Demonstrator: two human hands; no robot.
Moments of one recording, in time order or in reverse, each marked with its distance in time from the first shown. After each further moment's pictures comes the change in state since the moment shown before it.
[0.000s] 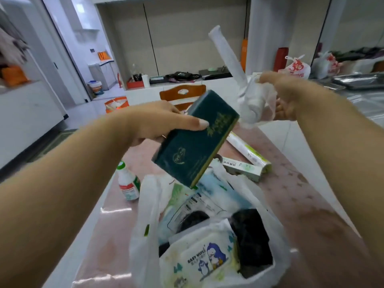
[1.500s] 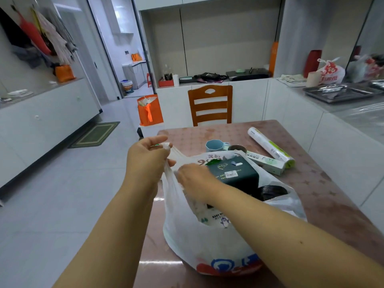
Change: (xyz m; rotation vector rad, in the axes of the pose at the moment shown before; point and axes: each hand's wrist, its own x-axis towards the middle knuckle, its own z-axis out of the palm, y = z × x) left_hand -0.122 -0.078 0.088 -0.774 0.926 -0.109; right_hand -0.155 0.139 0.209 -1.140 -0.548 -0.955
